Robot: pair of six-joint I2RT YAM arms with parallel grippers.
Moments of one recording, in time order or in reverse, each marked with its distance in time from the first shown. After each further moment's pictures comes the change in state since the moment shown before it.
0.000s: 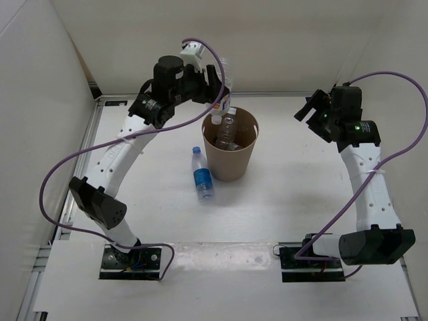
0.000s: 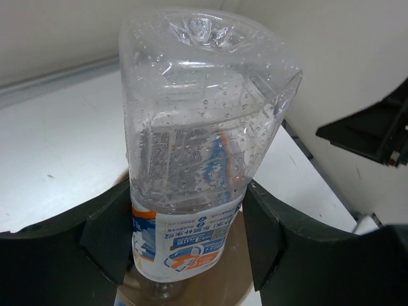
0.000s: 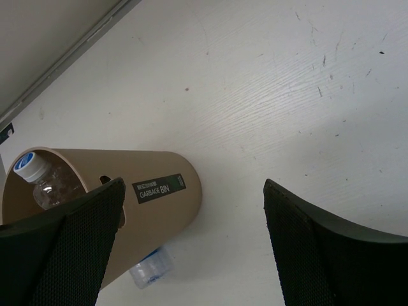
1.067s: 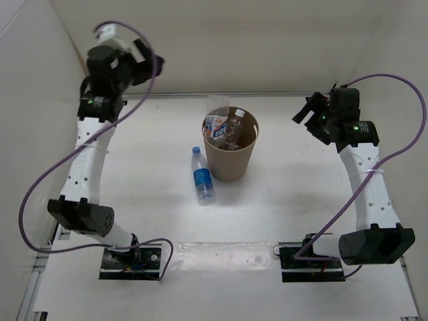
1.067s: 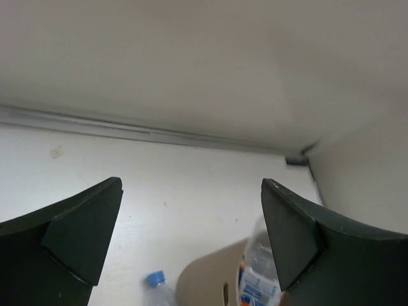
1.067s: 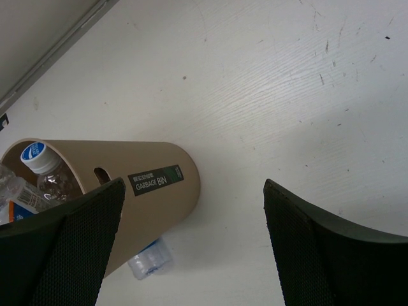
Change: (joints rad) left arm 0.333 -0.108 -0.020 0.000 -0.110 -0.087; right arm 0.002 0.000 -0.013 -0.018 -0.017 0.004
